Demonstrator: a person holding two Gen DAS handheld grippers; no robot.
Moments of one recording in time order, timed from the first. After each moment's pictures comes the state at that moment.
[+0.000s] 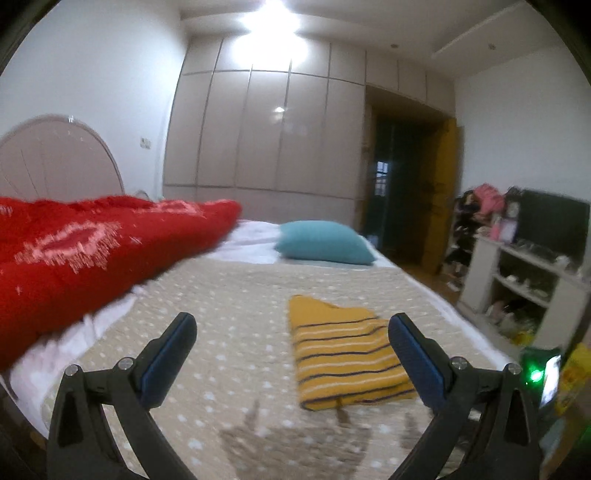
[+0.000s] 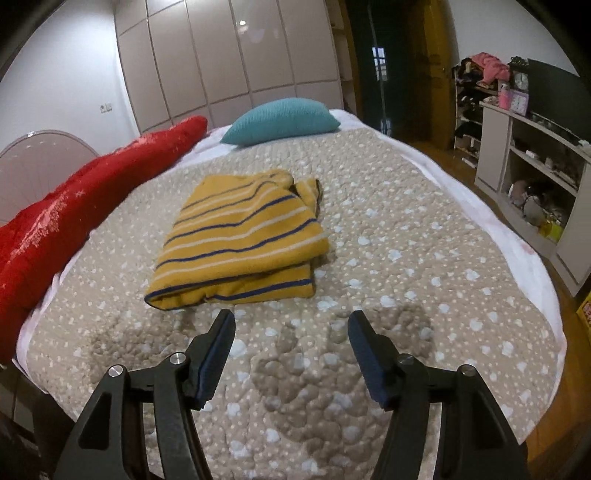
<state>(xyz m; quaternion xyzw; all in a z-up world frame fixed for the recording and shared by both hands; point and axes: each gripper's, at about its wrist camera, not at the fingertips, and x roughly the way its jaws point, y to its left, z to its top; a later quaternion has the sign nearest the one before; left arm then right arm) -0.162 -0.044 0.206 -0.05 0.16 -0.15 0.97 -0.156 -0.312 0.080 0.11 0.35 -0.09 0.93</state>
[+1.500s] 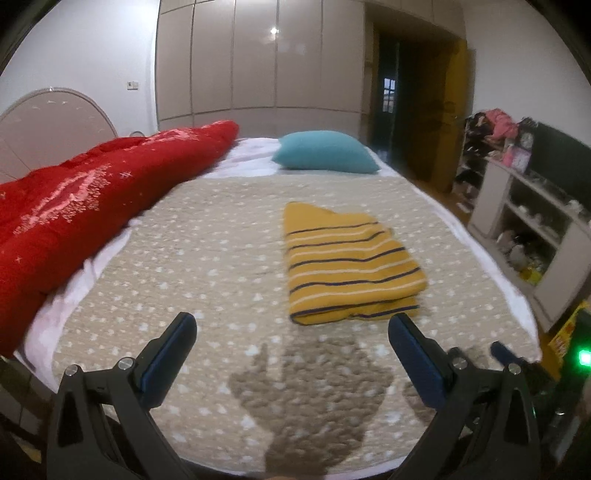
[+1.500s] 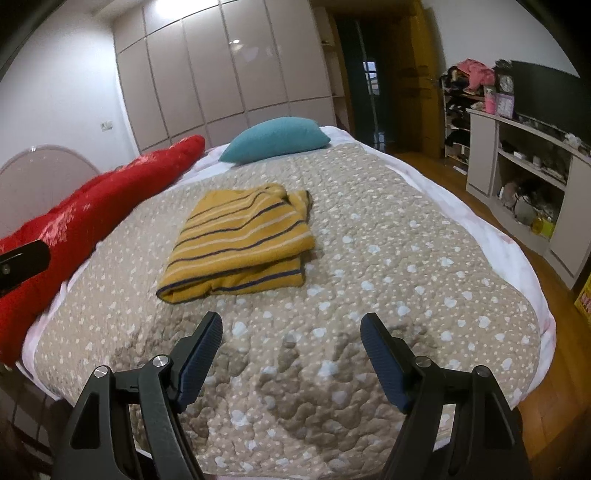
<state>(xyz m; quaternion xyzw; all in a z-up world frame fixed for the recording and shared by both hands) -0.148 -0.084 0.162 0.03 0.32 -0.12 0.94 -0.200 -0.304 0.085 0.12 0.32 -0.11 0.93</state>
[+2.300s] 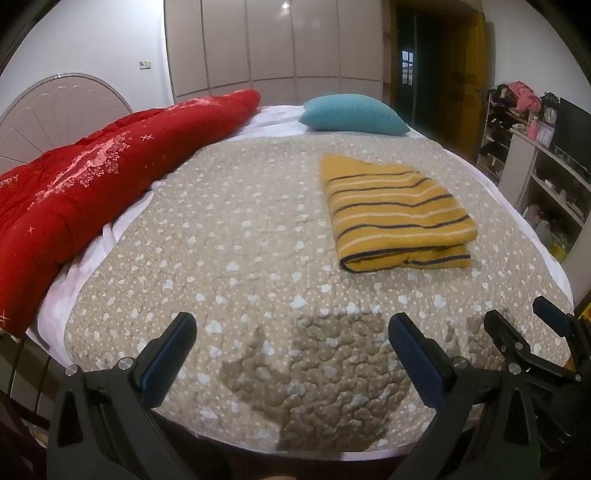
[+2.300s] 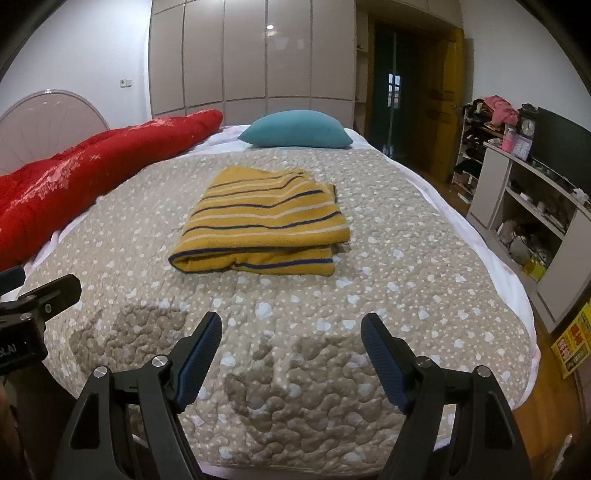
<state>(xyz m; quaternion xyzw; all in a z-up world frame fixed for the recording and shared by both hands) -0.143 -0.054 0.110 0.05 0.37 -0.08 0.92 -0.190 -0.252 0.076 0.02 0.34 -0.10 0.93</state>
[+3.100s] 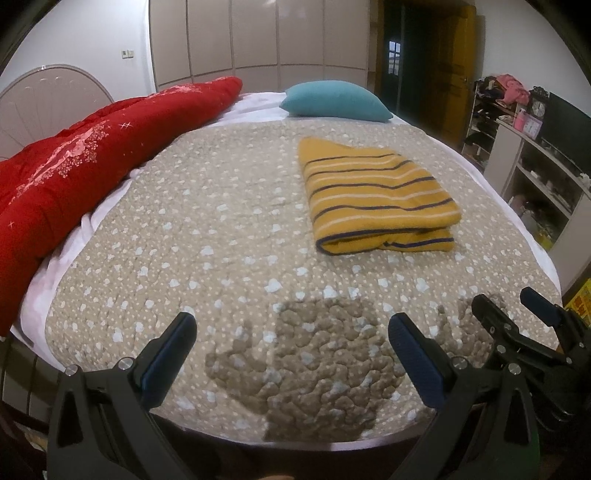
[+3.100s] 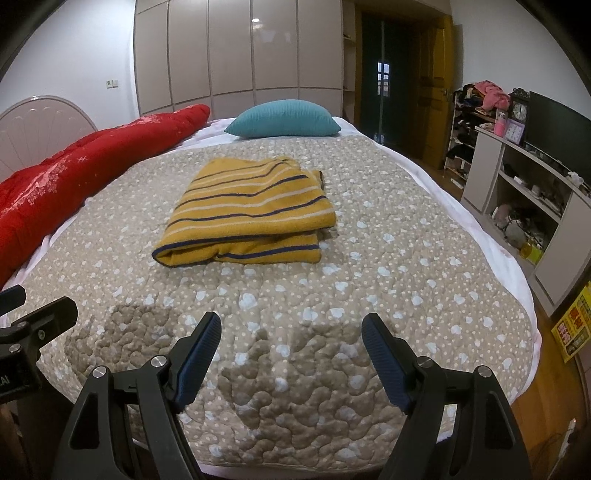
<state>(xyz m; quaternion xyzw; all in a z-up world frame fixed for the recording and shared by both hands) -0.143 -0.063 0.100 0.05 0.40 -0.12 0.91 -0.189 -0.267 0.068 0.04 0.35 -0.12 0.93</state>
